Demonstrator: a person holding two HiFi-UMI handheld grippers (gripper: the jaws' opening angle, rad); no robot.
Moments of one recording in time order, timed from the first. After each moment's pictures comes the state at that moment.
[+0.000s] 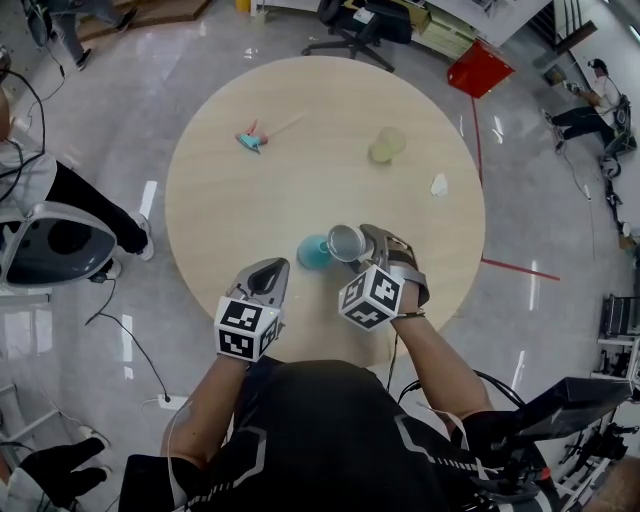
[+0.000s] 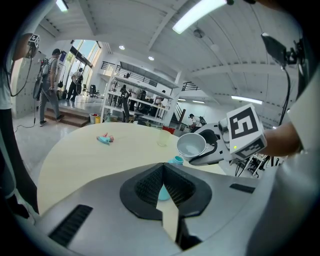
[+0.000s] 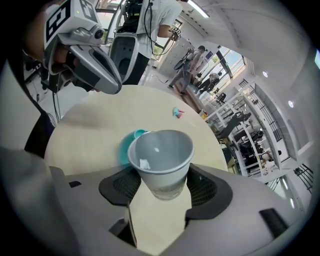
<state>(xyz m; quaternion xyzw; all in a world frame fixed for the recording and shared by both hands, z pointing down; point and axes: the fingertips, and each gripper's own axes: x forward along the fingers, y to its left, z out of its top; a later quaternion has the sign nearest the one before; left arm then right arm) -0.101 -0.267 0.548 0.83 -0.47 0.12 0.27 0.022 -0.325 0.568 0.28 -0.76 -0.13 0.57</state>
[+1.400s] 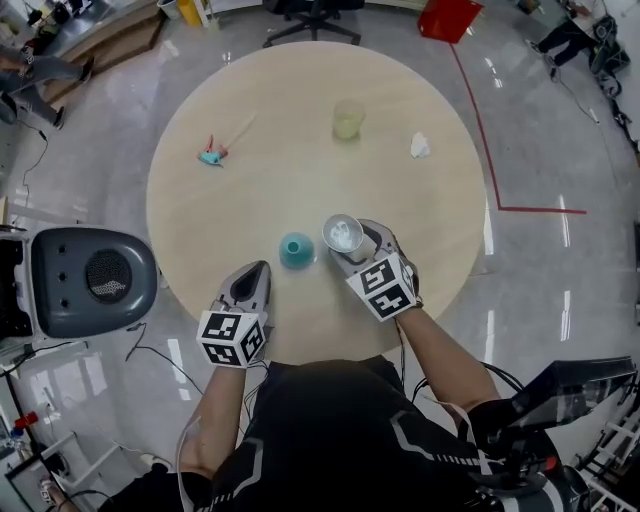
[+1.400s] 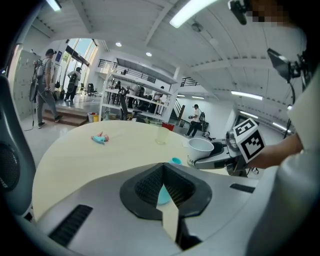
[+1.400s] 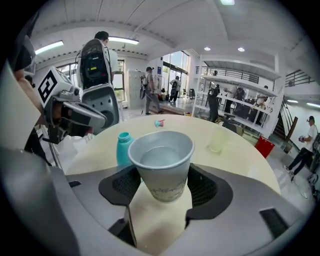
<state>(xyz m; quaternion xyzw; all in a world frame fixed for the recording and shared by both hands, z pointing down) -0.084 -0.283 0.553 0.83 -0.47 0.14 0.27 0.067 -0.325 0.583 0.38 -0.85 0.10 0.35</state>
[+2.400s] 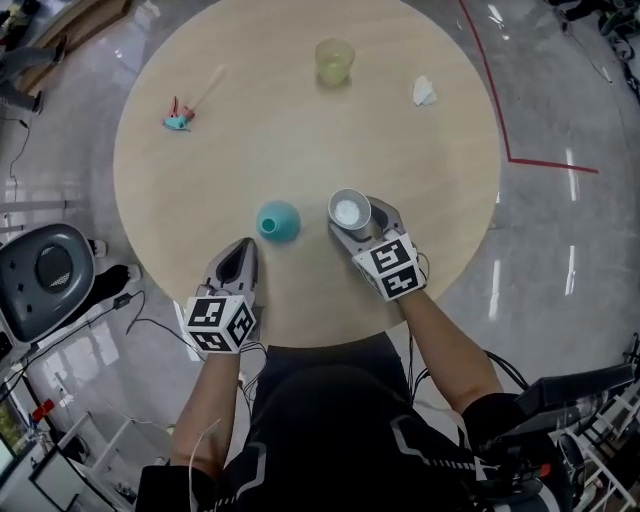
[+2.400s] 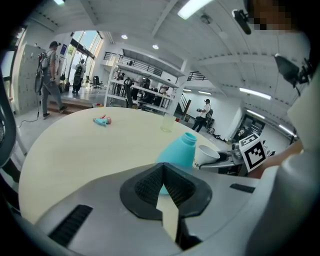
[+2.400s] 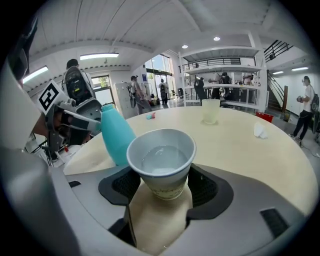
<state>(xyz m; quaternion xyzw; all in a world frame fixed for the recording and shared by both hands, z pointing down) -0.079 -0.280 0.608 0.81 -0.48 0.16 0.31 0.099 -0.309 0.657 0.42 -0.85 0.19 0.27</state>
